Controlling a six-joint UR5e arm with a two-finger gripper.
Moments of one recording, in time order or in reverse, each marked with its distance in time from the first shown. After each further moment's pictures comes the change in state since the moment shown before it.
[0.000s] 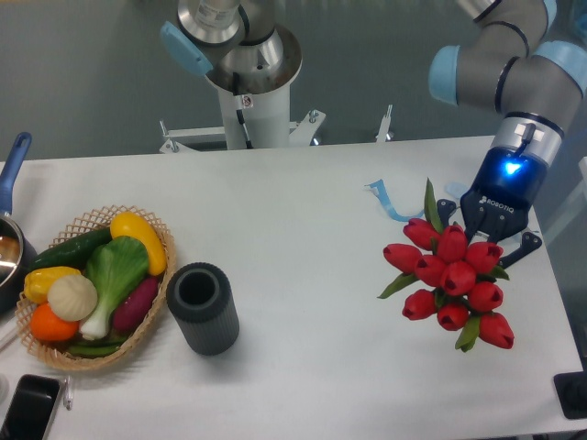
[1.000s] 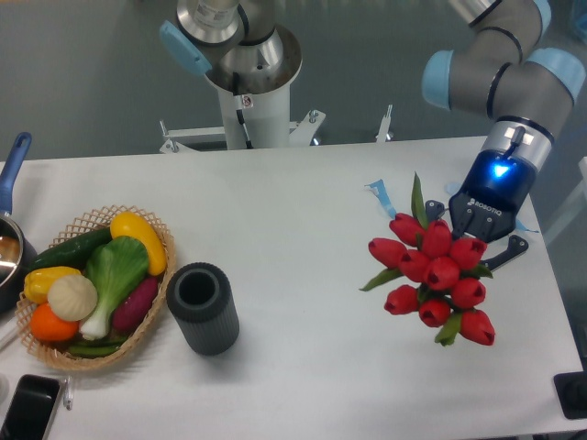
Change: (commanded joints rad) arm -0.024 -0.002 -0.058 0.015 -0.227 0.078
